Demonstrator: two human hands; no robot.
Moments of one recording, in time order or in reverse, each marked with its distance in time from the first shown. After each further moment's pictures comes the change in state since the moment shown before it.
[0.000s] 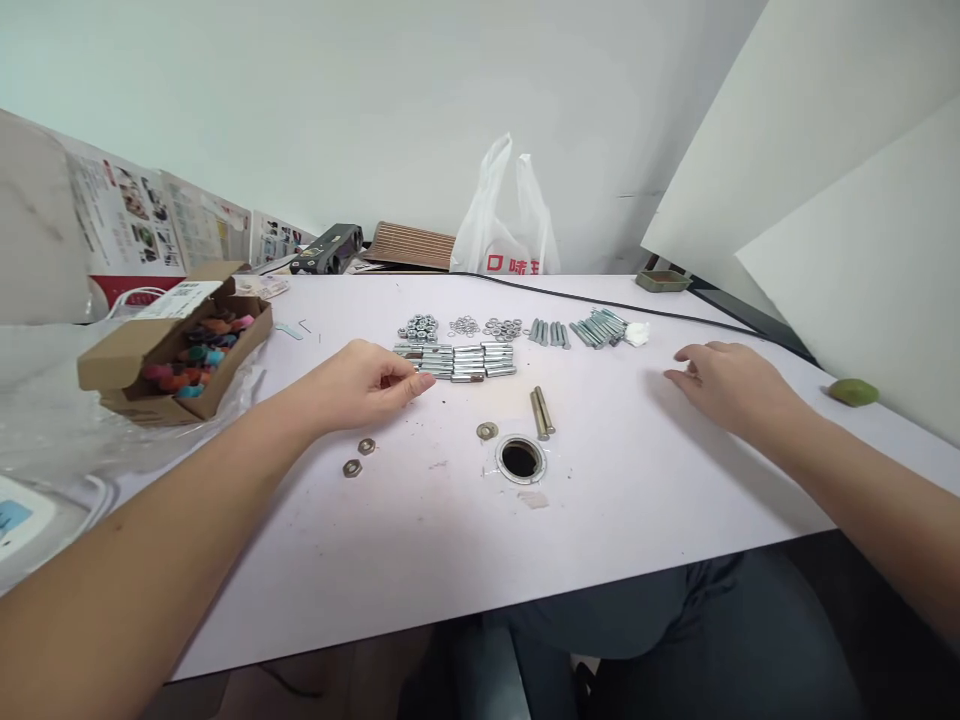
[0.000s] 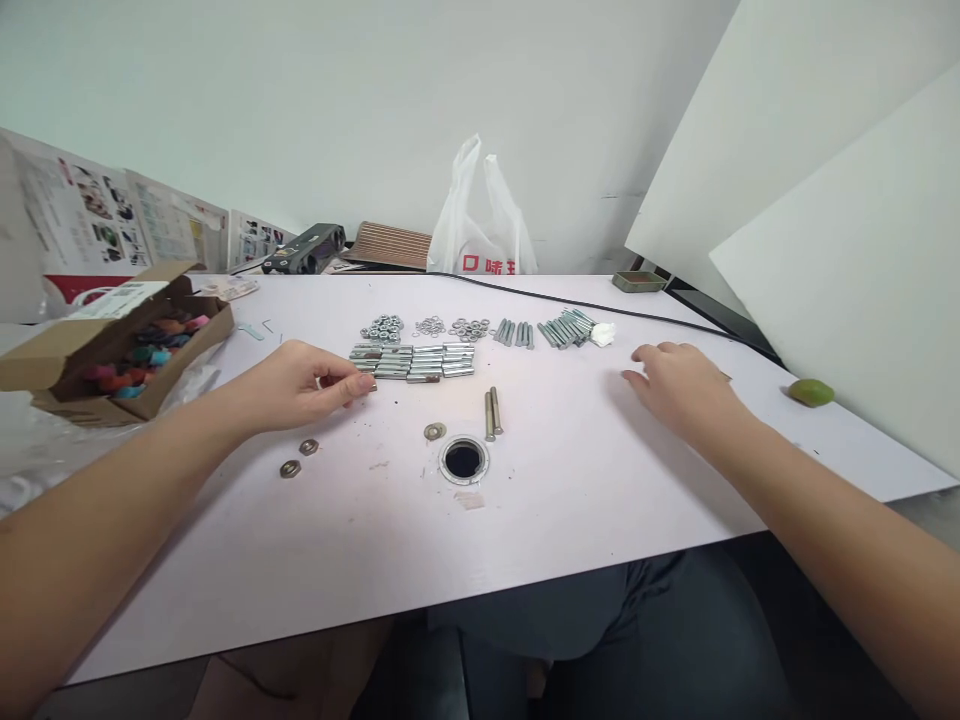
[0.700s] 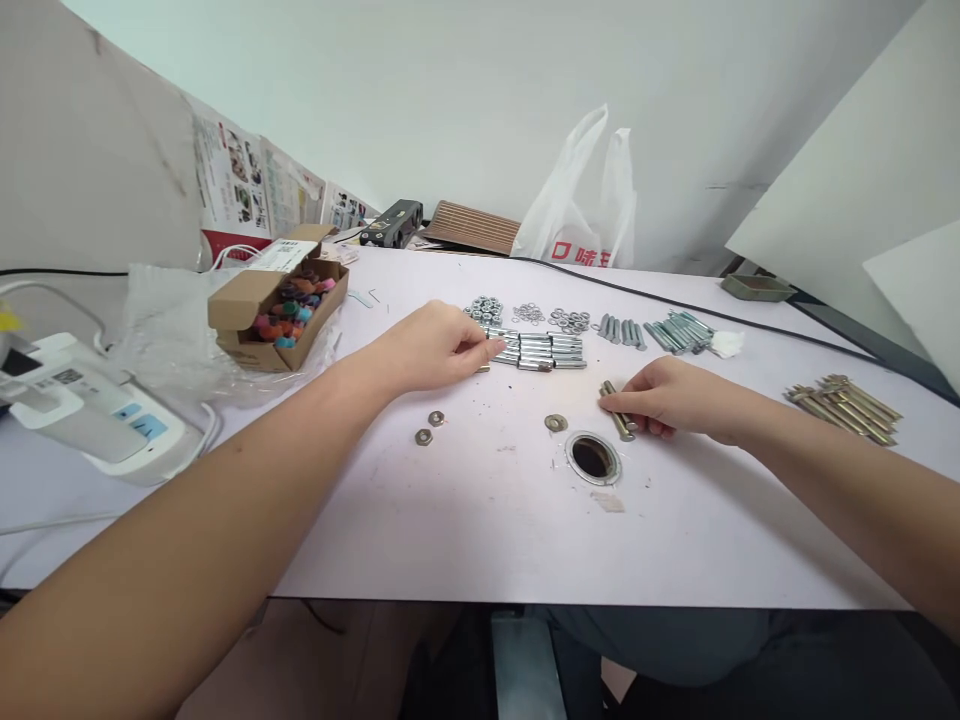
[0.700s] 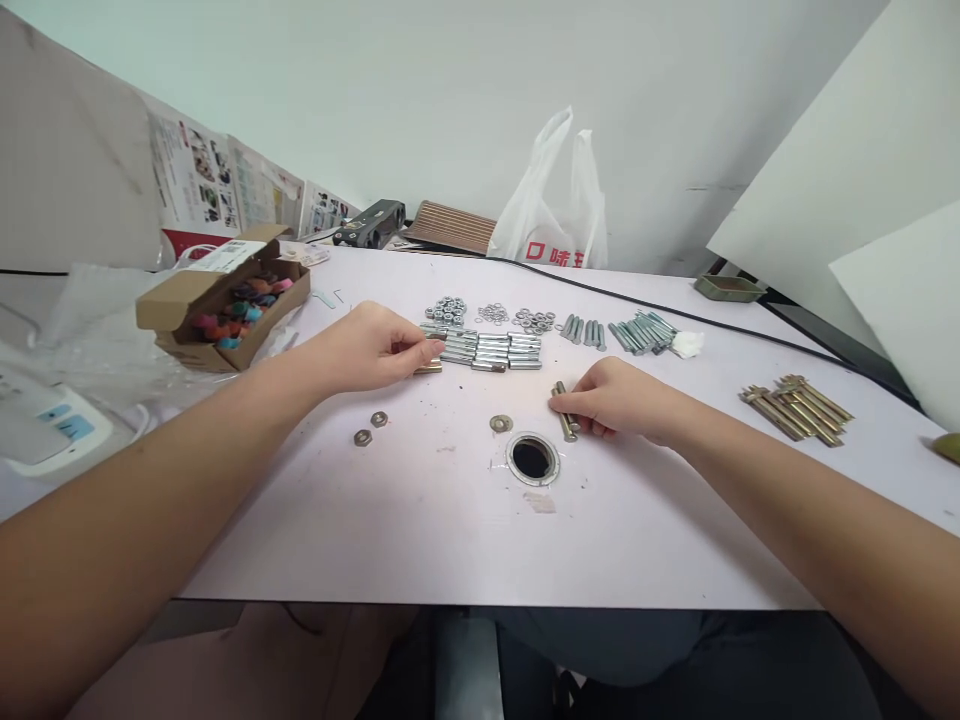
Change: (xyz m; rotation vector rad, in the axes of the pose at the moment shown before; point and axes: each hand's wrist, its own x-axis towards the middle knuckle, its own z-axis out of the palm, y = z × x) left_hand -0.003 -0.001 -0.005 0.017 0.161 0.073; right_hand 0.032 -0.129 0.004 0.594 -0.666 -0.052
